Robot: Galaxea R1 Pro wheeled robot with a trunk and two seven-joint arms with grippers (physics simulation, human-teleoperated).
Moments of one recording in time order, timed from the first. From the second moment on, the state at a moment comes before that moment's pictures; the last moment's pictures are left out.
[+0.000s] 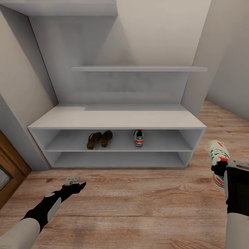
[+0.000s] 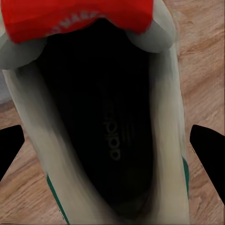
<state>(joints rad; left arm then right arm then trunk) -0.66 0.20 -0.07 -0.45 0.25 0.05 -0.30 -0.63 -0.15 -0.56 -1.28 0.28 0.82 0.00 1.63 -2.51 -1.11</state>
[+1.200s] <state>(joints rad) -0.66 0.20 -0.07 -0.45 0.25 0.05 -0.30 -0.64 -0.01 -0.30 -1.28 0.28 0.81 0.00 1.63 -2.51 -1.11</state>
